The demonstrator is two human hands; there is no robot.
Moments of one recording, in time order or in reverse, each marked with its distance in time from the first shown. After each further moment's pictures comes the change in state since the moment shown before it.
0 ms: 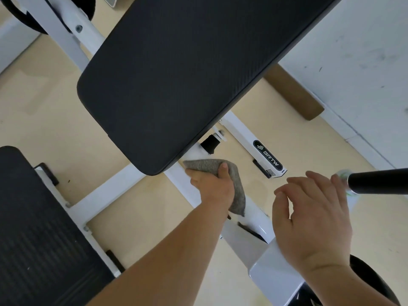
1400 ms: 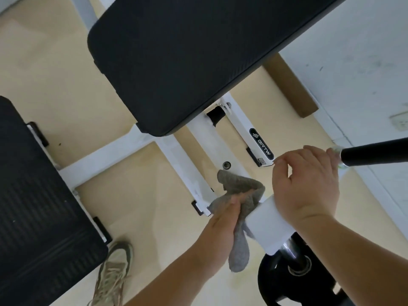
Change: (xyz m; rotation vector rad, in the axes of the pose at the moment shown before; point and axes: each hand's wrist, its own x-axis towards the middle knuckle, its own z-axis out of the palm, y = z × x) left_hand -0.109 -0.096 -0.071 -0.127 -0.710 0.075; right_hand -0.001 0.005 0.005 -0.055 0.000 -0.001
